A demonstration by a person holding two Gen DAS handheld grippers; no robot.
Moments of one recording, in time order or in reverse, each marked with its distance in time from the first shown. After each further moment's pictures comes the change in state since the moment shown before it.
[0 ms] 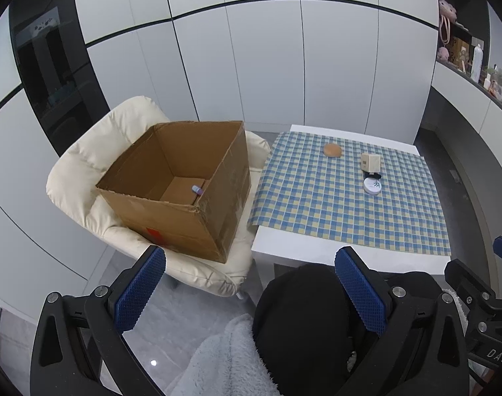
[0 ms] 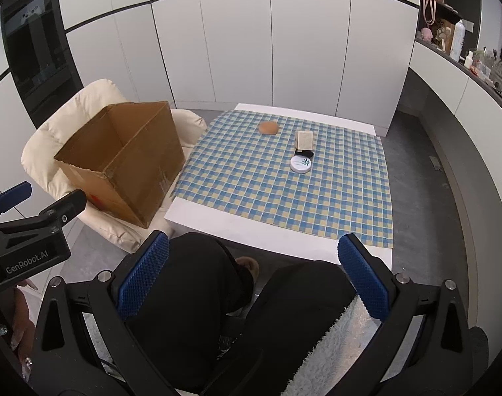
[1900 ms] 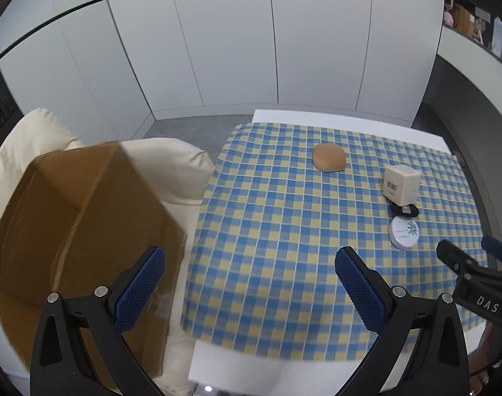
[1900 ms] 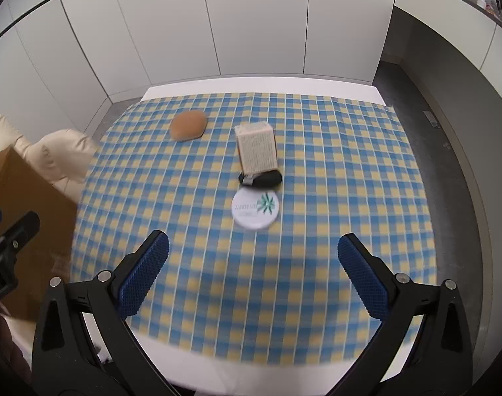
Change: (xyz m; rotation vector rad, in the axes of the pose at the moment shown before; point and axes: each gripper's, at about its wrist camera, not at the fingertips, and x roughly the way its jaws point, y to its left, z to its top) left arm 0.311 -0.111 0.131 0.105 0.130 -0.086; right arm 0.328 -0.127 0.115 0.194 0.162 -0.107
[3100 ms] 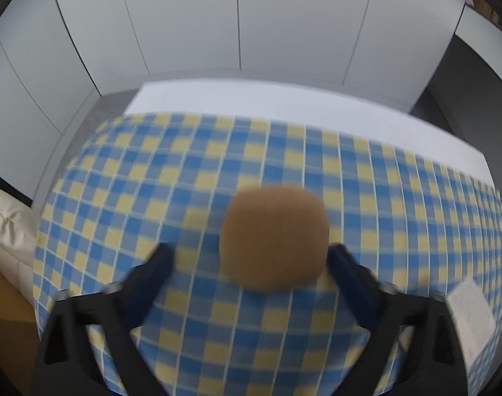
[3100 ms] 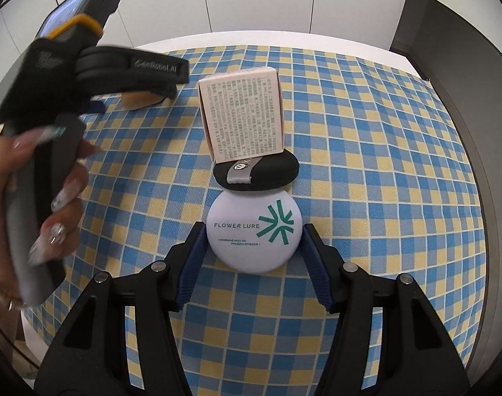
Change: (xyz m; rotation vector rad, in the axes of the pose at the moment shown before) left arm 0.245 -0.123 0.107 -0.023 0.128 -0.120; right arm 0.122 -0.008 -0.014 -0.031 0.064 -0.016
